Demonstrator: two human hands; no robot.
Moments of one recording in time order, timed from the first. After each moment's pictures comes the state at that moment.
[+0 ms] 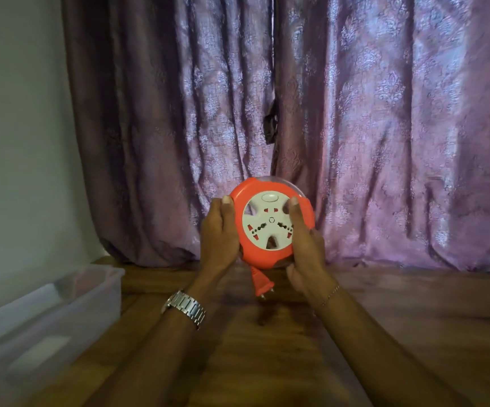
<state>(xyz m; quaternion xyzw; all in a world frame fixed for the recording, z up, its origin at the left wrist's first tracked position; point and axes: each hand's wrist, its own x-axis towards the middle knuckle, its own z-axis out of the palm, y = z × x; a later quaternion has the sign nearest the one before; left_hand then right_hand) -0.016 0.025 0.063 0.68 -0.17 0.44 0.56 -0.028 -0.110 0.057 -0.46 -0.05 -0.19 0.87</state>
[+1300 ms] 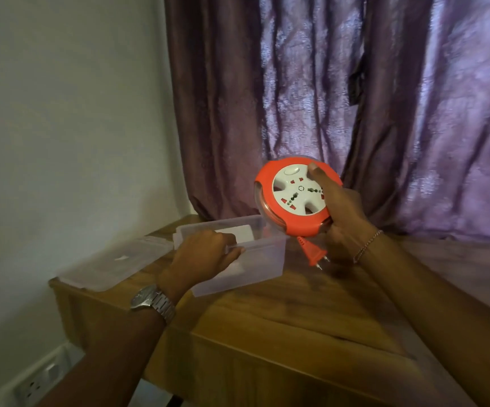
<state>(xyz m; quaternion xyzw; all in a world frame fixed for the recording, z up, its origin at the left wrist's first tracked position) -0.093 0.224 -0.013 0.92 -0.16 0.35 -0.03 -0.051 -0.036 0.065 -0.51 -0.06 -0.07 0.85</state>
